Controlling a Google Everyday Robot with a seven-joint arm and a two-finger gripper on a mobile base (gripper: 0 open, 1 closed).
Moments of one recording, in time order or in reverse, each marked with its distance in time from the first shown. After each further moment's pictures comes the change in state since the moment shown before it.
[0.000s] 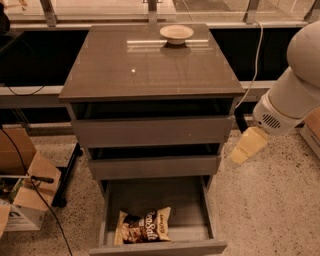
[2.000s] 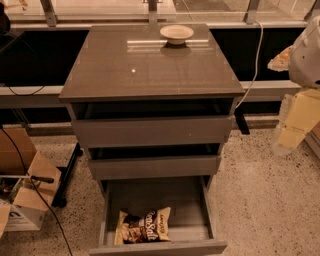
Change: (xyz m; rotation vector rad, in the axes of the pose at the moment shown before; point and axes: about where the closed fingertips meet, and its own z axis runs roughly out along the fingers) arm -0.017 0.034 -0.147 0.040 -0.039 -0.507
